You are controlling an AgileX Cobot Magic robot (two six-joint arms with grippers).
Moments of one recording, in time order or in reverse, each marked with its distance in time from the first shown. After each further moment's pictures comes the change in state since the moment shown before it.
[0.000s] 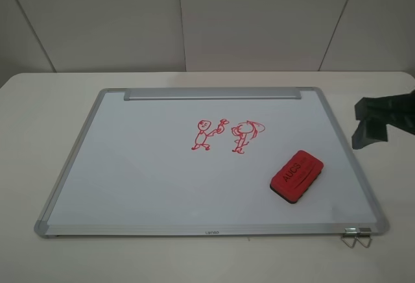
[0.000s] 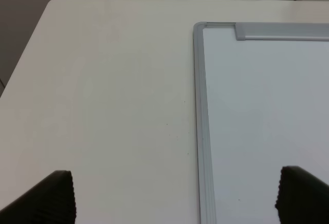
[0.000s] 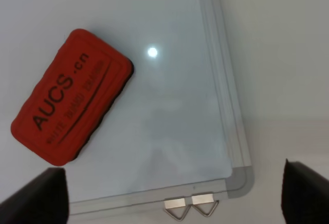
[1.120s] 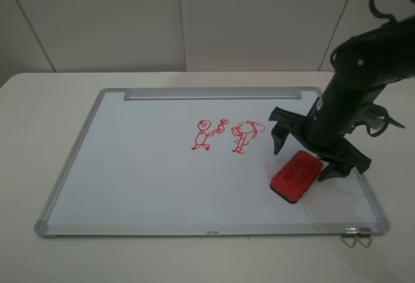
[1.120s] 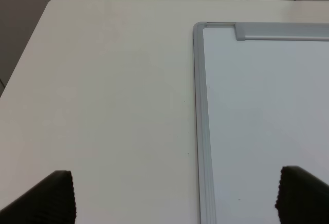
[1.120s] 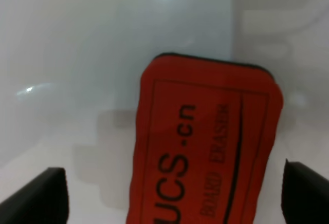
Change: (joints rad) left arm 0.000 0.000 0.000 0.000 0.000 0.000; right arm 0.155 0.575 -0.135 0.116 -0.286 0.545
